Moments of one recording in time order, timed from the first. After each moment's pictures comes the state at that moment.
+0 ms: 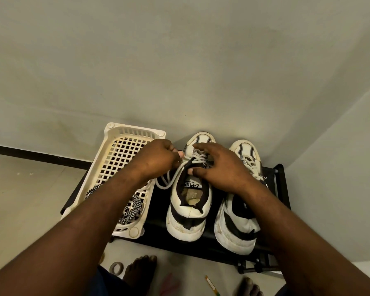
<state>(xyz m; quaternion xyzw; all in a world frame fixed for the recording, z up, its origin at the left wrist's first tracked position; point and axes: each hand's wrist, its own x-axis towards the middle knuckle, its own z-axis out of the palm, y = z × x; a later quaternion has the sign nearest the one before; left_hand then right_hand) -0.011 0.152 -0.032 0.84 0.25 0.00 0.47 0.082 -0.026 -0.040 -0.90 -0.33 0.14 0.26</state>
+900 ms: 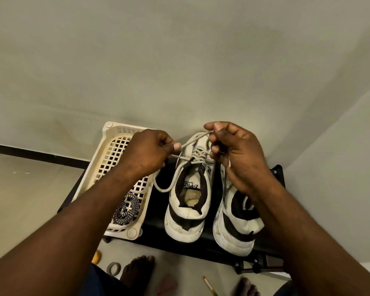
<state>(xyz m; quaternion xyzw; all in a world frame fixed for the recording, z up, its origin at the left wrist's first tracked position) -0.013 0.162 -0.022 0.88 0.22 0.08 0.42 0.071 -0.030 -0.002 -0.62 -0.15 0.22 0.73</state>
